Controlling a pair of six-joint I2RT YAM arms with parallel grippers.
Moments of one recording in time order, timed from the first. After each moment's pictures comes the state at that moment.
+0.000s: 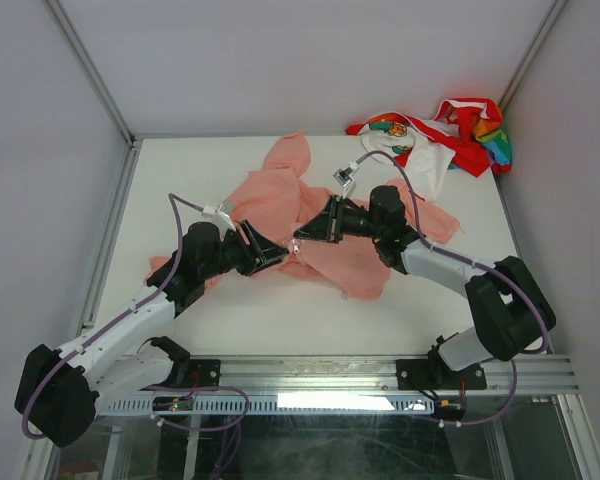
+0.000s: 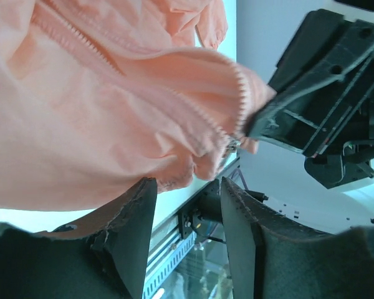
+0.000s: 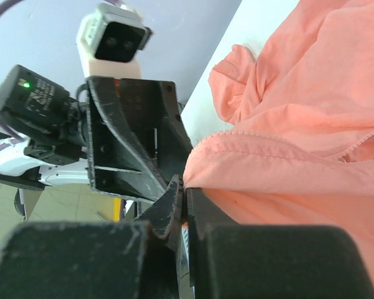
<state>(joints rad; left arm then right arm) -0.56 0.96 0.59 0.01 0.32 -1.08 0.56 1.48 0.78 0.55 -0.78 0.94</state>
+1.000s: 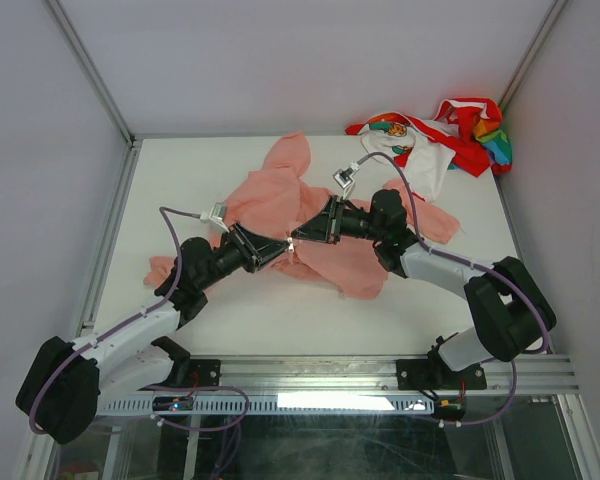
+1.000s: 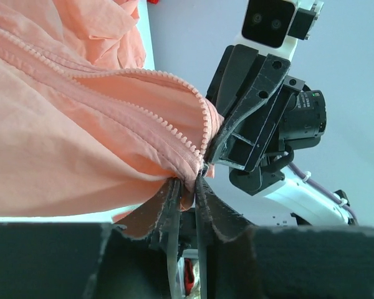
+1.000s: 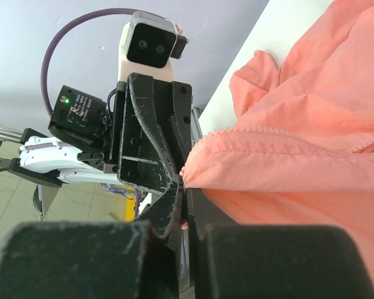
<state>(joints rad) -0.56 0.98 0.37 0.55 0.32 -1.35 0.58 1.48 0.75 0.69 -0.78 1.03</state>
